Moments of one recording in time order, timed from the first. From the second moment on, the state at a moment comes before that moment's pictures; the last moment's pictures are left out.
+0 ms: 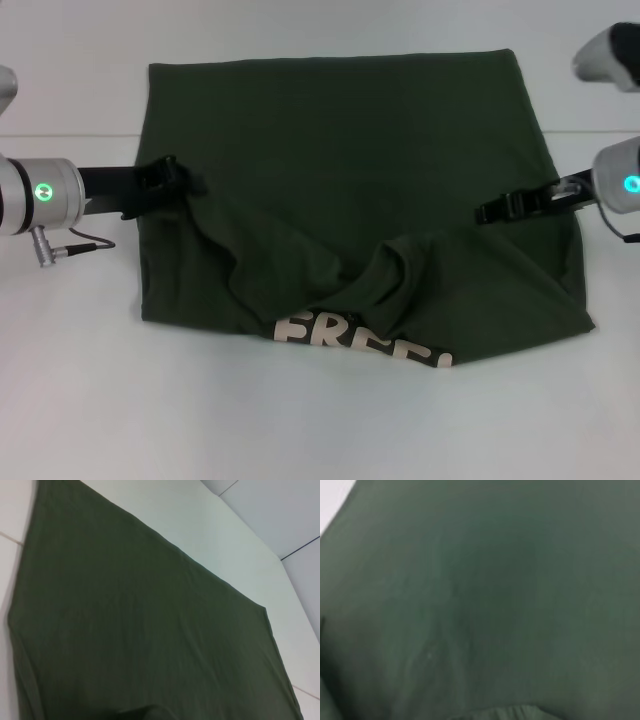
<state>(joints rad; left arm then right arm) -0.73 -2.01 0.68 0.56 2.15 1.05 -2.46 0.89 1.98 -0.98 -0.55 -2.46 -0.96 2.48</state>
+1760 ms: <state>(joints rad) -0.67 -2.00 0.68 0.67 2.15 1.15 -2.50 0.74 2.02 -0.98 -0.90 -2.55 -1.03 2.63</state>
